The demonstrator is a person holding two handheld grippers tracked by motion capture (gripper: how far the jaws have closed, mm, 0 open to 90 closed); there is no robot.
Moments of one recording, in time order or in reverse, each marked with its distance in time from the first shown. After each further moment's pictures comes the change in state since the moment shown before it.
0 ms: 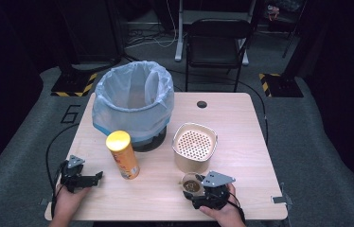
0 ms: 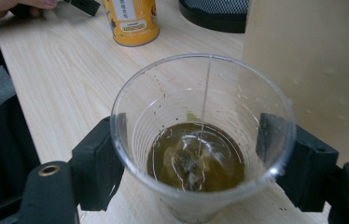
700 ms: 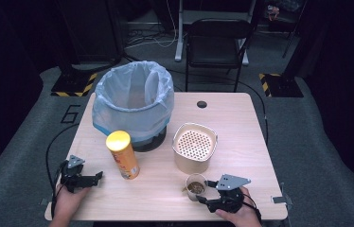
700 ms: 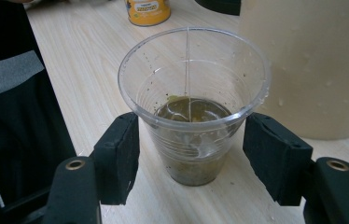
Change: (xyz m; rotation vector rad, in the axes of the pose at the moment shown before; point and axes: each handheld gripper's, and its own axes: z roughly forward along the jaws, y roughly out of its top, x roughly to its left) left arm 0.000 0.000 0.000 0.001 0.000 0.001; right arm -0.020 -0.016 -0.033 0.031 0.089 -0.037
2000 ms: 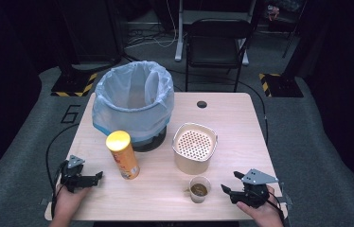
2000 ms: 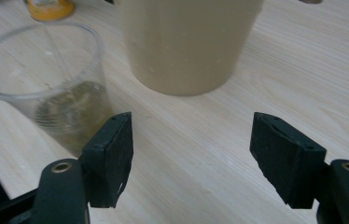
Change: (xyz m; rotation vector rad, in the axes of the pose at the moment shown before) left arm 0.000 0.000 0.000 -0.001 0.001 -0.001; right arm -0.034 -0.015 -0.054 -0.004 -0.250 0.095
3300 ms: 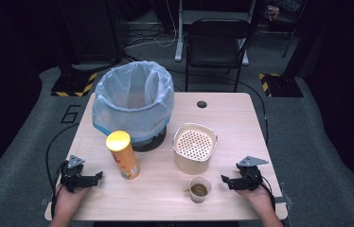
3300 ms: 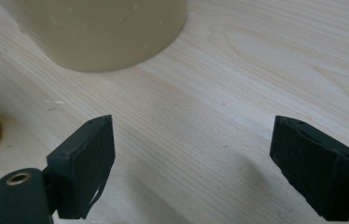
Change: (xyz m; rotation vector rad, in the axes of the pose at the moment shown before) left arm 0.000 -0.001 0.001 -0.018 0.007 -0.001; right arm -0.057 -0.015 0.058 0.118 -0.037 0.110
